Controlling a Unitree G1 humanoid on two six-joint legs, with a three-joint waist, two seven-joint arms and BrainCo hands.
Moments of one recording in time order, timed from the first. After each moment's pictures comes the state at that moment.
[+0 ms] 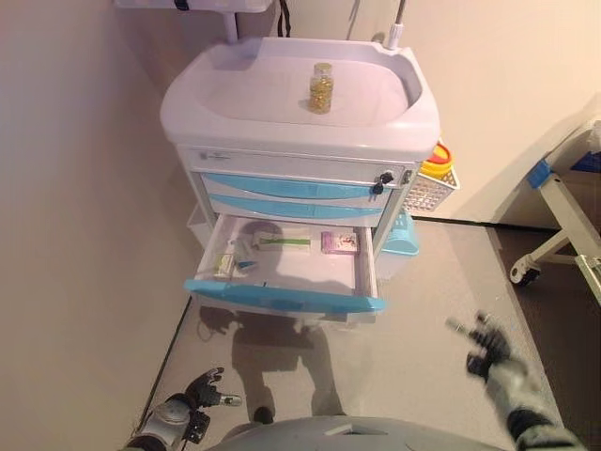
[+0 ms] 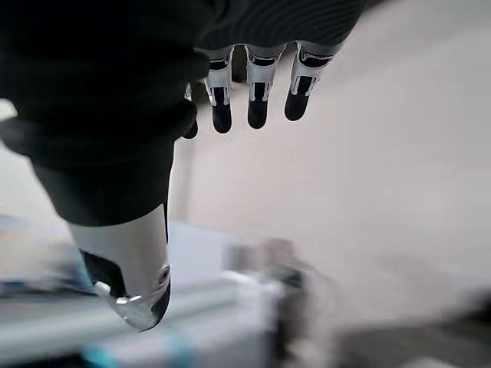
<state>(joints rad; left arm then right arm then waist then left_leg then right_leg) 0.00 0.34 -0.36 1.13 -0.09 -0.15 -0.10 0.05 -0.34 0.03 1.05 0.33 -0.16 -0.12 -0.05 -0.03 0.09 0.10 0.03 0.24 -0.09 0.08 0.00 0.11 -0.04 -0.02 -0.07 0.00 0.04</state>
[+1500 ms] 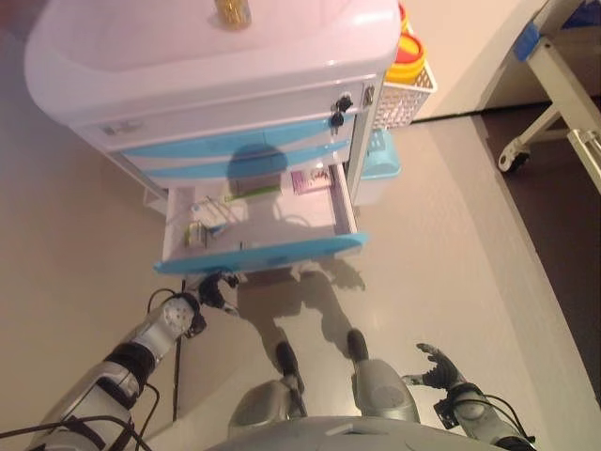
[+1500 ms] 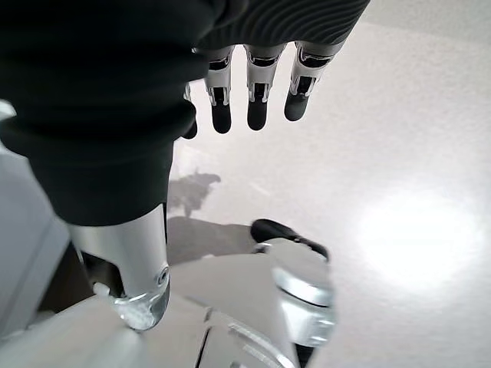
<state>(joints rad) -0.39 0.64 -0.57 0.77 0.11 -0.15 0.00 0.00 -0.42 0.34 0.97 -0.06 -0.21 -0.15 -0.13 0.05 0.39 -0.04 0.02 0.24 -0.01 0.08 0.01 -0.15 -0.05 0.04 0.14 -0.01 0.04</state>
